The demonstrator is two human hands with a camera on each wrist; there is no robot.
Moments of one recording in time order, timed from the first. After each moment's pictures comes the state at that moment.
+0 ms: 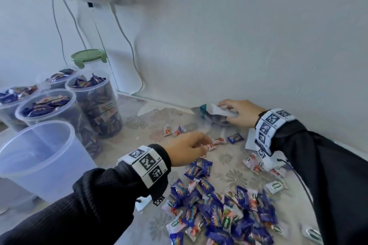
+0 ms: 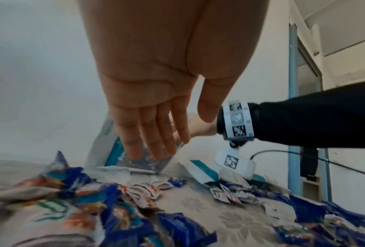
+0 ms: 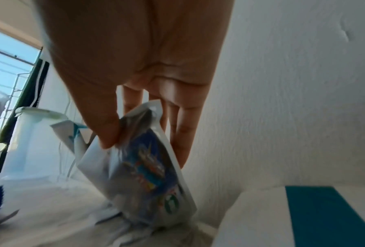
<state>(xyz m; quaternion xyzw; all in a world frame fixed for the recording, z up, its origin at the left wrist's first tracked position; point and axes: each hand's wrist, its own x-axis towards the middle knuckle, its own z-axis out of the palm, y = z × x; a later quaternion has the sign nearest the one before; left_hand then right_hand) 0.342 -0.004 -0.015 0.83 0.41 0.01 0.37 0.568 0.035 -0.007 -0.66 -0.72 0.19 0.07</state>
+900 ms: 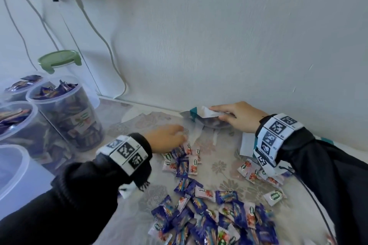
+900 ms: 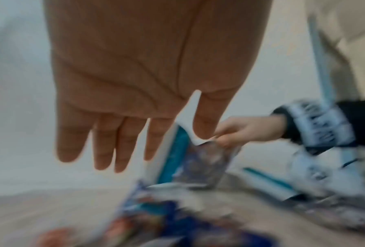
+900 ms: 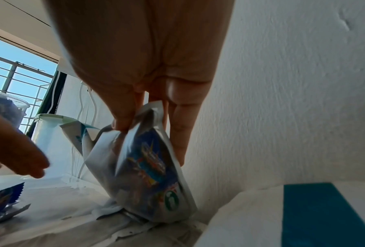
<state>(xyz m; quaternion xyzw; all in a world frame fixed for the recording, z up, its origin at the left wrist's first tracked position) 0.349 0.056 -0.010 0.82 0.47 -0.08 0.32 0.586 0.039 -0.014 -0.65 -0.72 0.21 0.10</state>
